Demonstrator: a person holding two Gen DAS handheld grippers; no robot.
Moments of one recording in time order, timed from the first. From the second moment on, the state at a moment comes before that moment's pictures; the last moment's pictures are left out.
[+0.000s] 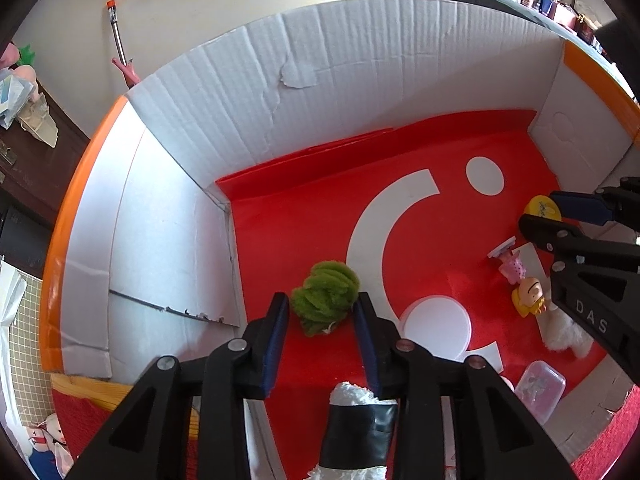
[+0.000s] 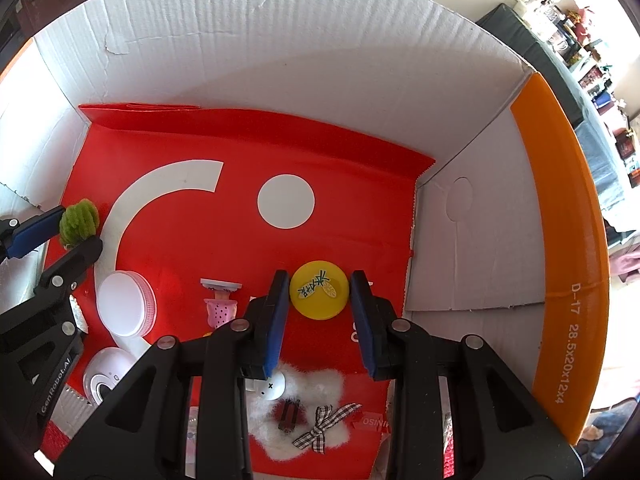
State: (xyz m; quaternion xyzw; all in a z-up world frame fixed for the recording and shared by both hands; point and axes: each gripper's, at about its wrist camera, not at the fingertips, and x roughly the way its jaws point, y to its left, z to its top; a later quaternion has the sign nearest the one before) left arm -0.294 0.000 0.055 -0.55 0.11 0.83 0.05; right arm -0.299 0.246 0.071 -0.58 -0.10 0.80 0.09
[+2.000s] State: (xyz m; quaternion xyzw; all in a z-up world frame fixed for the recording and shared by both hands) left arm -0.267 -0.005 0.100 -0.51 0.05 0.86 0.04; right arm -0.245 0.209 0.112 -0.54 -0.10 0.83 0.09
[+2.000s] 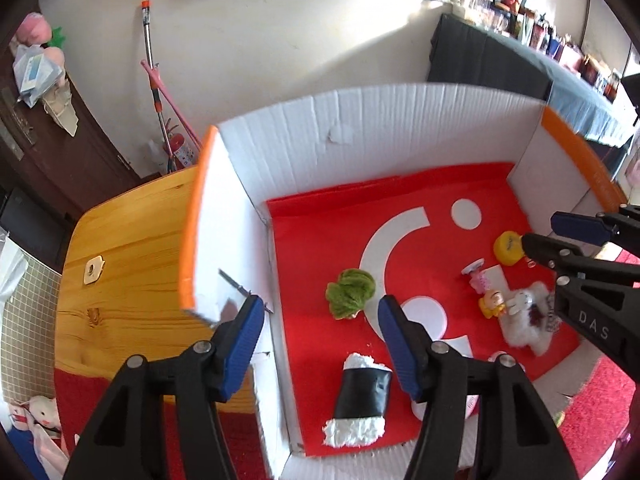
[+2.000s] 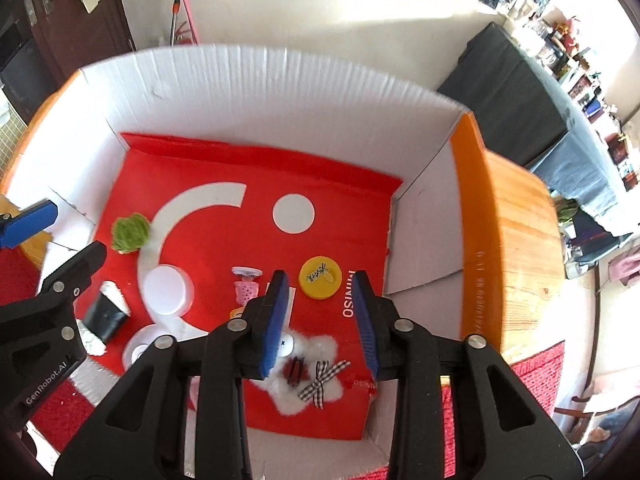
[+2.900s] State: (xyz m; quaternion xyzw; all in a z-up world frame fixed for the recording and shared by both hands) left arm -0.132 -0.044 0.168 -0.30 -0.02 0.95 0.05; right arm -0.124 0.177 0.183 -0.35 -0.09 0.93 0.01
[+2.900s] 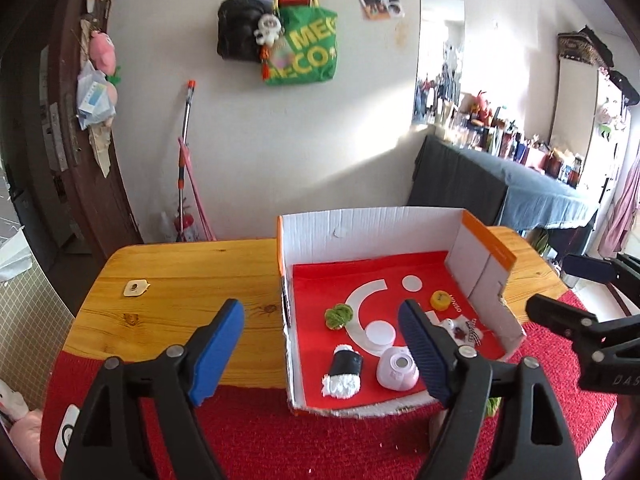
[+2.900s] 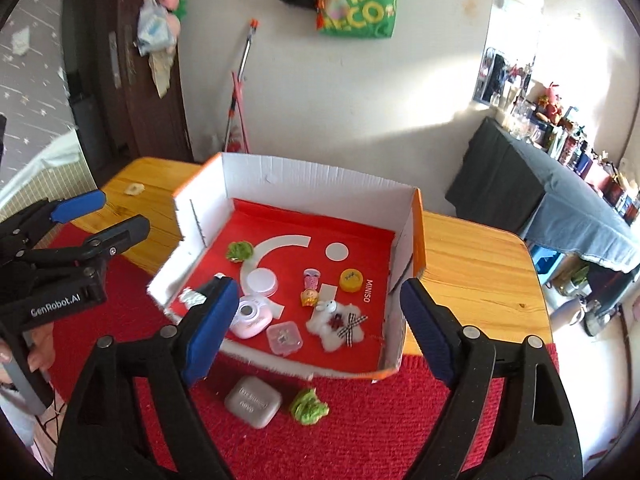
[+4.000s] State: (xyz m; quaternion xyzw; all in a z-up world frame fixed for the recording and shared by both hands) left arm -0.089 0.023 0.038 -0.41 -0.03 0.91 0.11; right arm -0.079 0.236 0.064 -0.36 -0.02 0.93 0.04
